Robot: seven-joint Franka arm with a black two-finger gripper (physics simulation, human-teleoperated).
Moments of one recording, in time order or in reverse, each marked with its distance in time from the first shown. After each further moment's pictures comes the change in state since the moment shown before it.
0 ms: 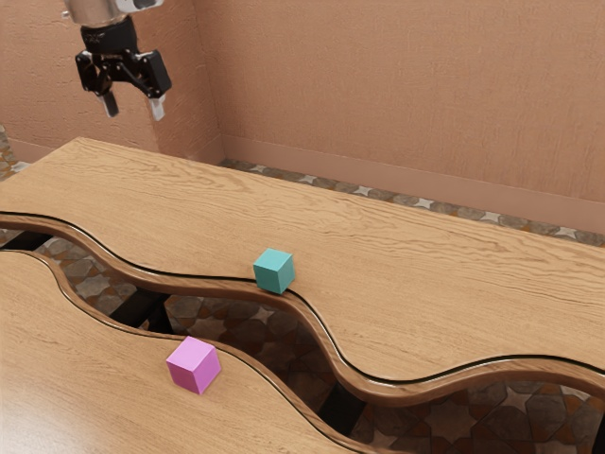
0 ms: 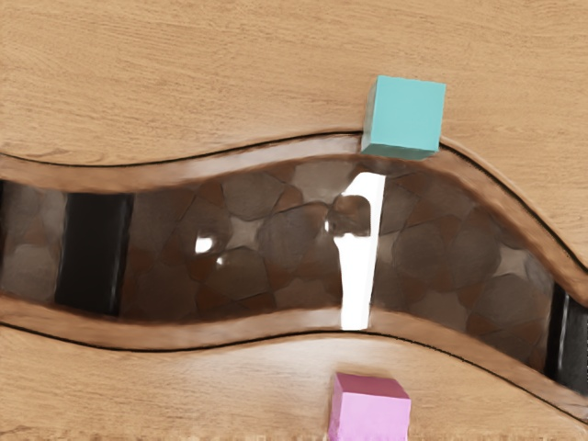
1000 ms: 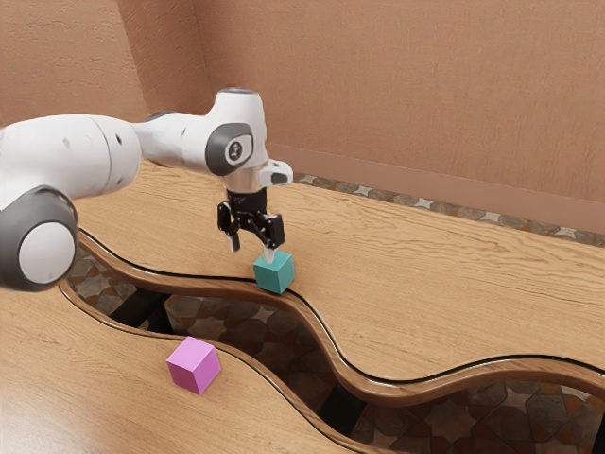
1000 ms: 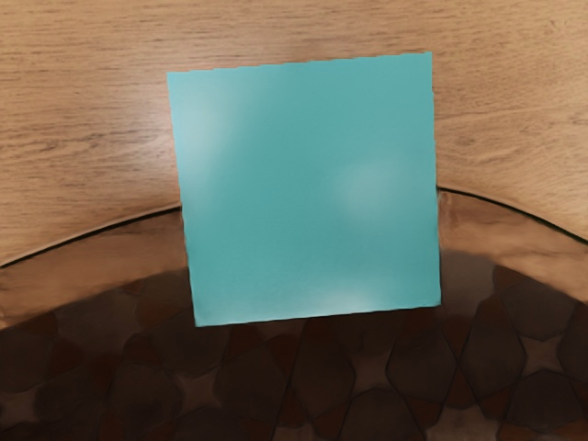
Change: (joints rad) arm -0.093 0.533 -0.073 -0.072 0.044 0.422 0.048
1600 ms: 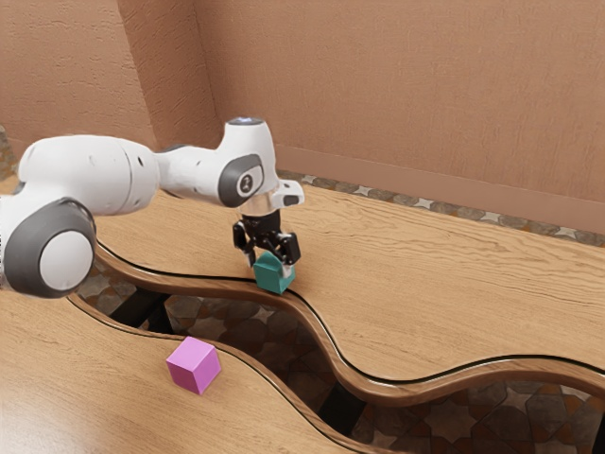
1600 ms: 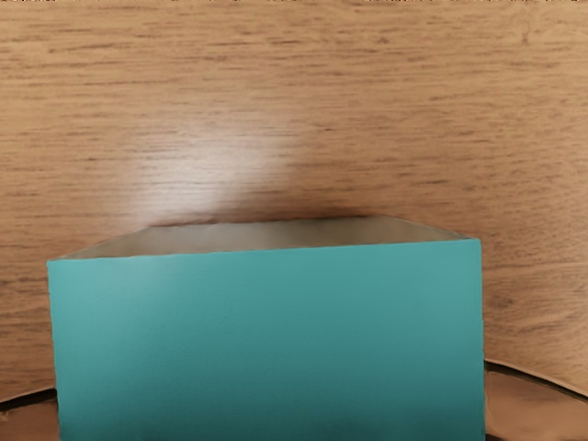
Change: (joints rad) arm -0.008 0.088 -0.003 -0.020 -0.007 0.208 -0.039
